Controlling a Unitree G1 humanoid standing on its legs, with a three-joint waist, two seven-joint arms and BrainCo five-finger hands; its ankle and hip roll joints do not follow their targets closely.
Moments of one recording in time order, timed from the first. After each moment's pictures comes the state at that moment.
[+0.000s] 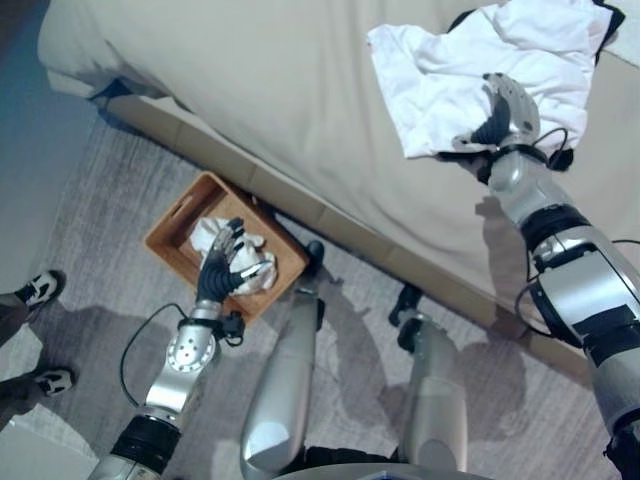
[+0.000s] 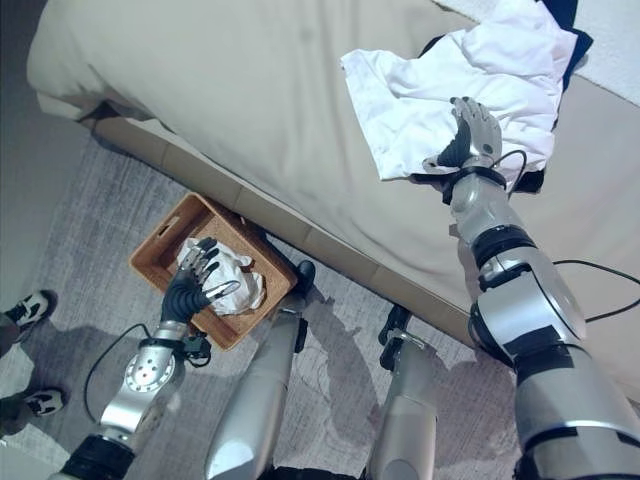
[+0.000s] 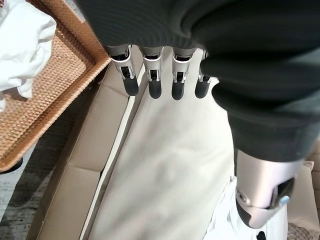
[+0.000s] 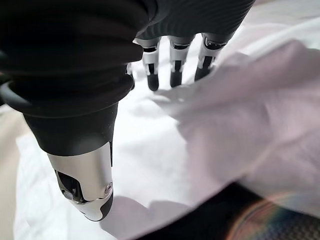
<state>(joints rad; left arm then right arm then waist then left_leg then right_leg) -0.05 0.51 -0.26 0.13 -0.37 -0.36 0.21 -1.25 -0.58 0.57 1.23 -0.32 -0.03 -0.43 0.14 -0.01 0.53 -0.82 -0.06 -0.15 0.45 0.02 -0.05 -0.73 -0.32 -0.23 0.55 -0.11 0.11</state>
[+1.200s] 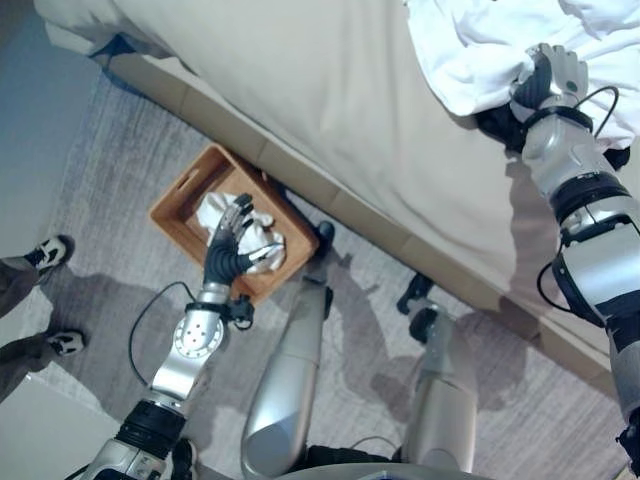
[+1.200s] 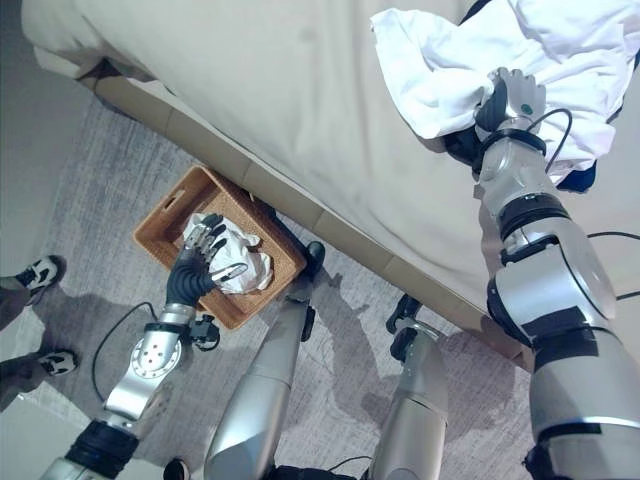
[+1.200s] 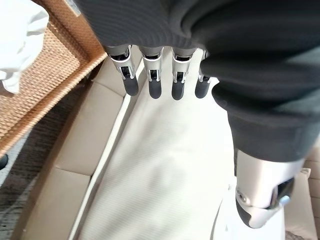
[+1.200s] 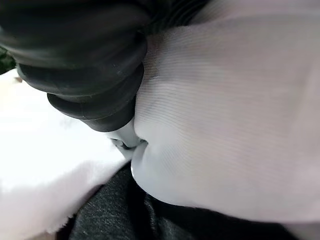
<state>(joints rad) -0.12 0.50 -0.29 0.07 -0.37 -0.36 0.24 -1.35 -0.64 0.60 1.28 -0.29 0.00 -0.41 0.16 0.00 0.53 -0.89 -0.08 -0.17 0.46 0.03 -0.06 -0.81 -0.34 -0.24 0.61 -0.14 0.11</state>
